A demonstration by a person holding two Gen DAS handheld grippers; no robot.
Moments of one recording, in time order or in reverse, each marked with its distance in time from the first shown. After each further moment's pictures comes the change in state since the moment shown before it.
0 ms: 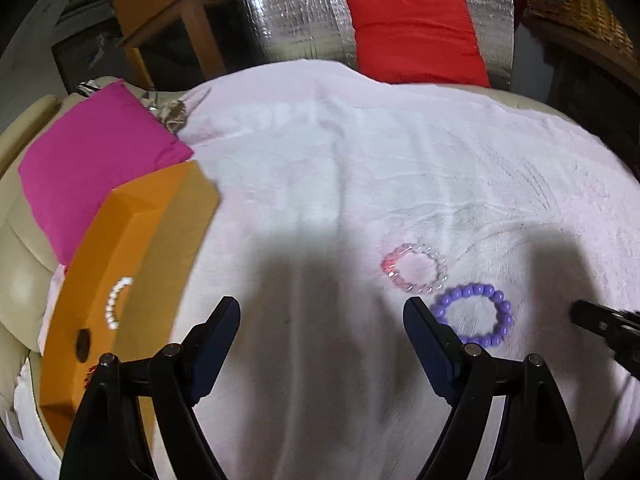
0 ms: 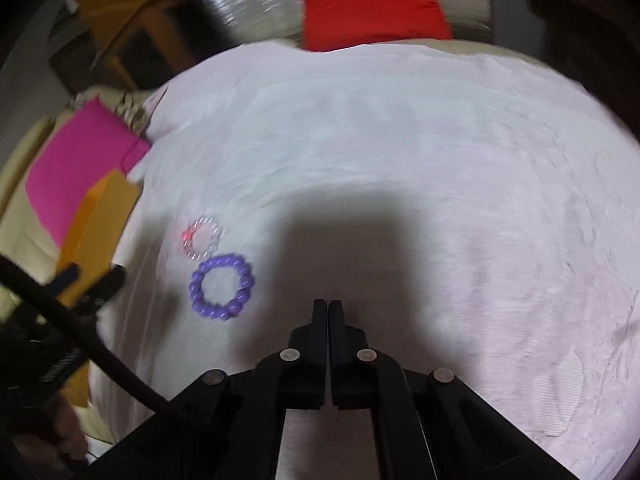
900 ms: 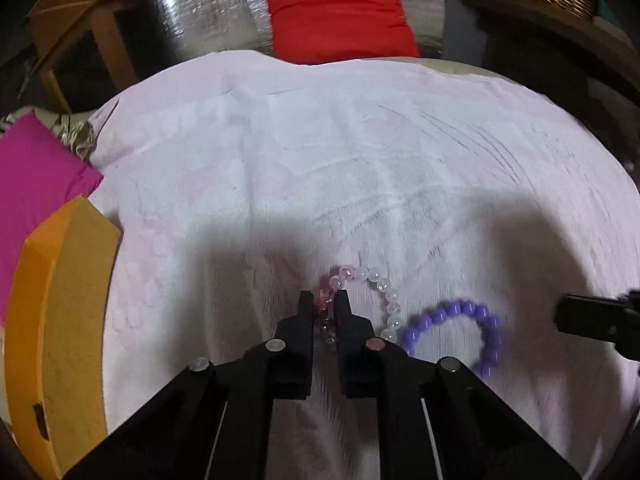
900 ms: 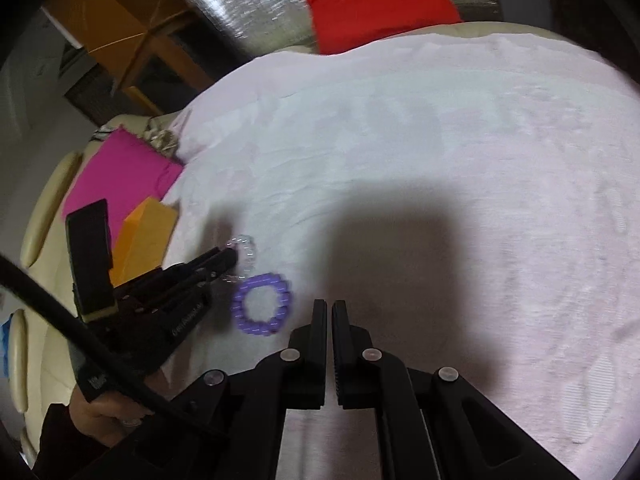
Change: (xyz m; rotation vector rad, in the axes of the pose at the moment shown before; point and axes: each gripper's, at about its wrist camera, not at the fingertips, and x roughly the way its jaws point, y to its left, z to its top) left arm 0.046 -0.018 0.012 0.186 0.024 -0.231; right arm 0.008 0.016 0.009 0.001 0.023 0.179
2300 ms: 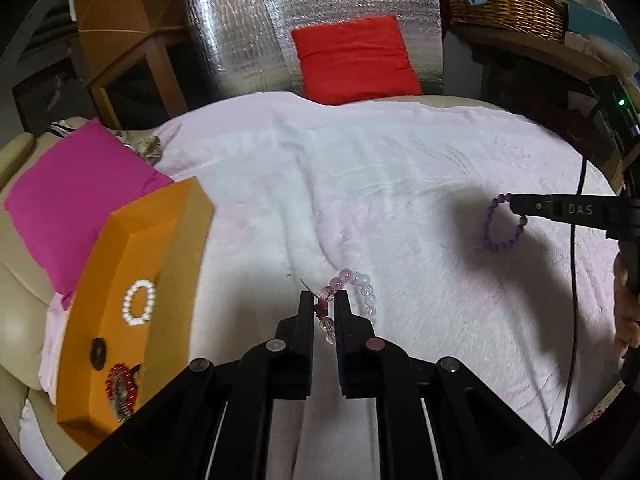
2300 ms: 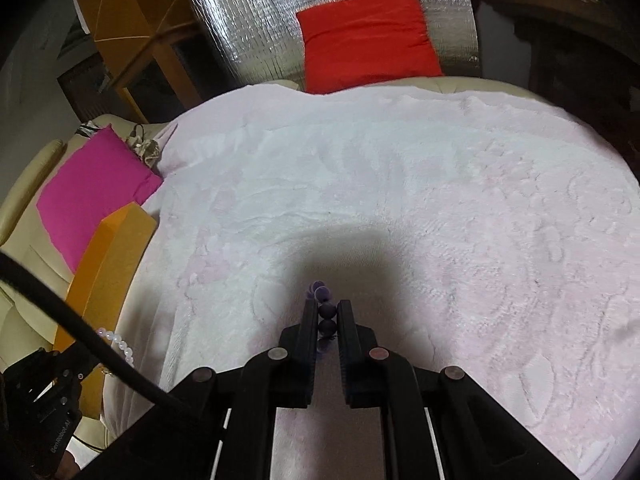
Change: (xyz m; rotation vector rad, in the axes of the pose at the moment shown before) left arm -0.135 0.012 -0.081 -0.025 -0.141 0.098; right arm -0.038 0.020 -0.014 -0.074 -0.169 -0.210
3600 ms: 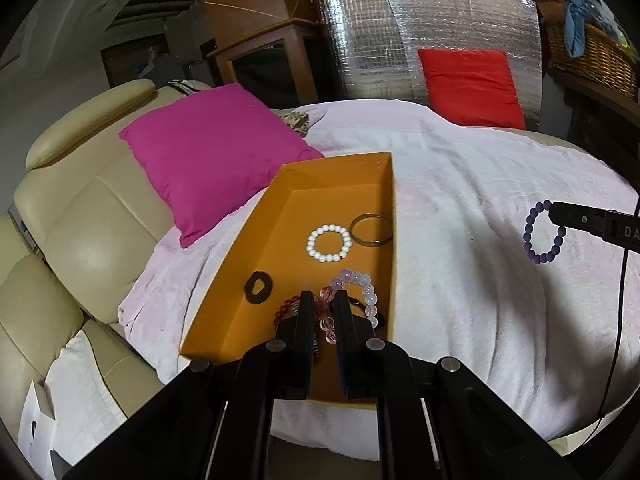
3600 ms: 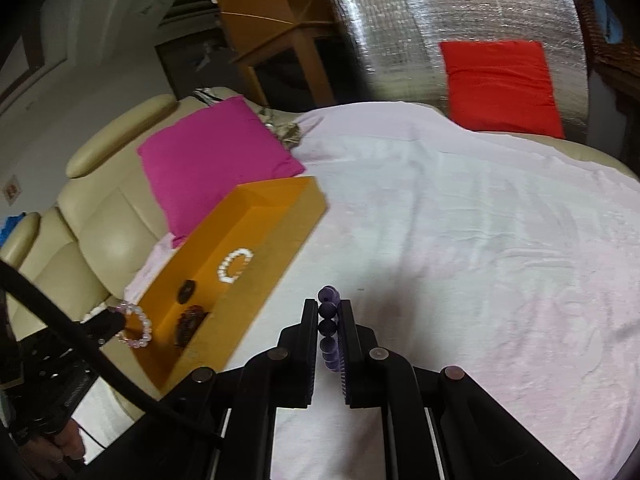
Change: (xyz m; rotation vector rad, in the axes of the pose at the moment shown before) left arm -0.079 0.154 -0.085 -0.202 -0.042 0.255; right arm -0.029 0.181 -0.050 -0.234 -0.077 0.270
